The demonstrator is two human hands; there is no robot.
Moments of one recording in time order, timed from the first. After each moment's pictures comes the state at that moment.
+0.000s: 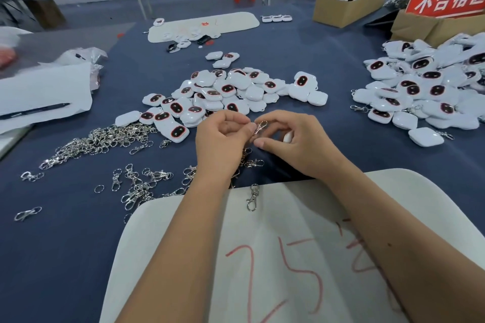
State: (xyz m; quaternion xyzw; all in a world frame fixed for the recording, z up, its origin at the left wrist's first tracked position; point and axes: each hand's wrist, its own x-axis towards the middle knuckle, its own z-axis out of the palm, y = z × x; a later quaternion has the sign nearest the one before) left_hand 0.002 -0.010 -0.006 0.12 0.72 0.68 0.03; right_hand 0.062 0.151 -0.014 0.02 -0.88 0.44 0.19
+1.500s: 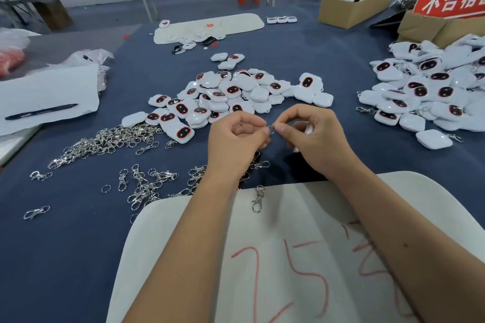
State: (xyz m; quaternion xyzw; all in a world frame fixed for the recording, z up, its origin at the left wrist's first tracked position) left_hand 0.004 -0.005 -0.007 0.15 0.69 0.70 0.08; right_hand 0.062 0.158 -0.015 -0.02 -0.81 0.54 0.24
